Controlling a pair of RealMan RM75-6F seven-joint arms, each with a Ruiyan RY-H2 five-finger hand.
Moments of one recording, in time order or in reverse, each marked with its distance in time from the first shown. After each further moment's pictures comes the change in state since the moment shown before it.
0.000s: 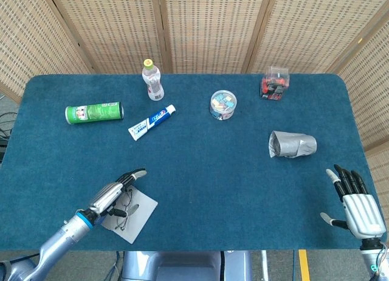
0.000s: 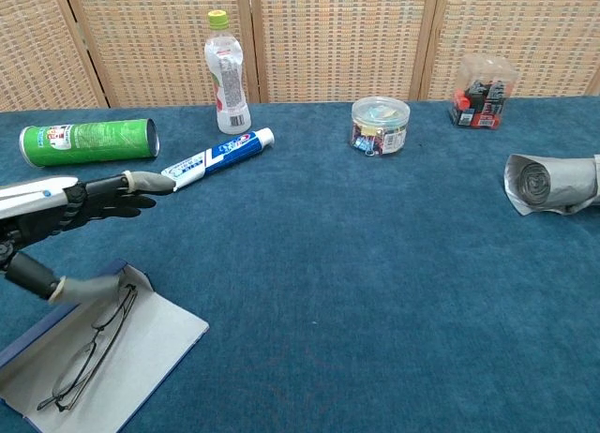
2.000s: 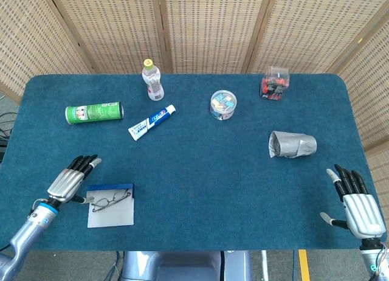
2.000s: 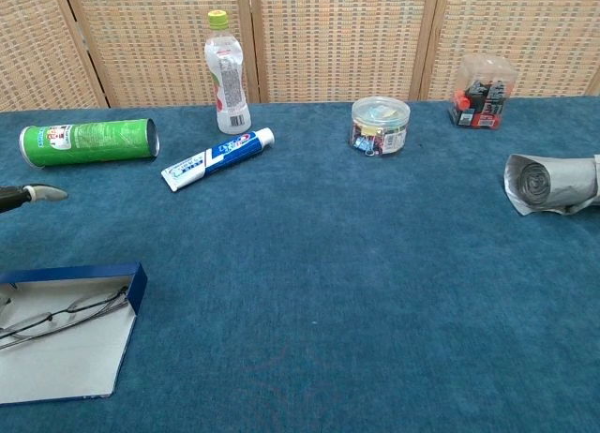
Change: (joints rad) left arm 0.049 -0.120 0.021 0.556 -0.064 0.078 0.179; right arm -0.001 0.000 0.003 -0.009 0.007 -0.002 -0.003
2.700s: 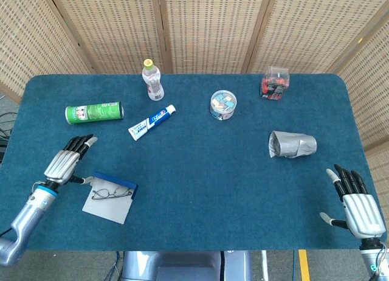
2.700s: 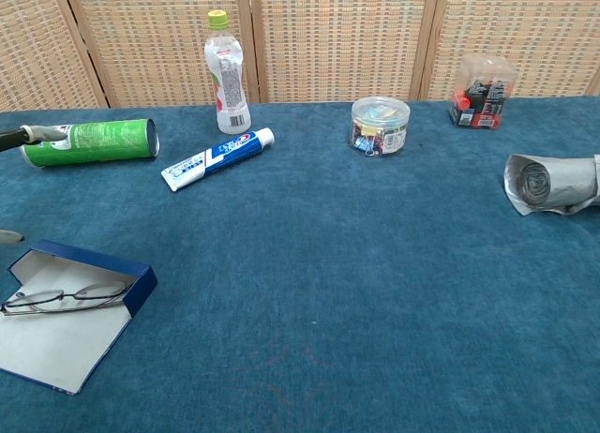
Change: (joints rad) left arm -0.041 0.050 -0.054 -0.038 -0.018 0.045 -0.088; right arm 0.001 0.003 0.000 -0.006 0.003 -0.005 0.005
